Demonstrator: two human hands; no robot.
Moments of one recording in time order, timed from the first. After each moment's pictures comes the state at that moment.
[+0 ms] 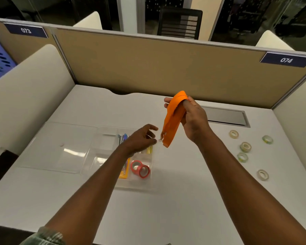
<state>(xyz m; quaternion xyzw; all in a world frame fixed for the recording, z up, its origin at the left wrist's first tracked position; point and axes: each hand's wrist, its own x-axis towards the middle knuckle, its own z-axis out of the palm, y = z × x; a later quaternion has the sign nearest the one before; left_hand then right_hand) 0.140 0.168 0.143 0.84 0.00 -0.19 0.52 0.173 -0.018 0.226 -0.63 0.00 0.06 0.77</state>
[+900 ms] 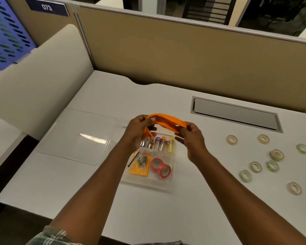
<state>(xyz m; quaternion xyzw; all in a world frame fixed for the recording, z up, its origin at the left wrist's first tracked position) 0.154 0.253 0.124 0.58 0.17 -0.06 0.79 0.173 0.061 0.121 -0.69 0.17 0.14 0.69</state>
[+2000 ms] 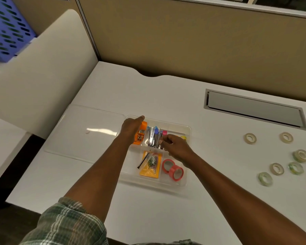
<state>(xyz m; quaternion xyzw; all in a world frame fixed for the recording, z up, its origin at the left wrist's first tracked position) 0.209 0.325 0.042 0.71 0.40 -0.10 0.57 0.173 0.121 0.066 -0.84 -0.04 0.28 0.46</state>
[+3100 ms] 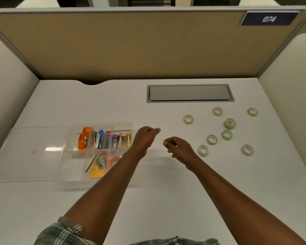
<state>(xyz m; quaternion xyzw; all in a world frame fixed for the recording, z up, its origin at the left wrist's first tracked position) 0.171 0.049 0.076 0.77 0.20 -0.18 0.58 0.125 -0.111 0.070 -0.82 0.11 0.20 0.53</state>
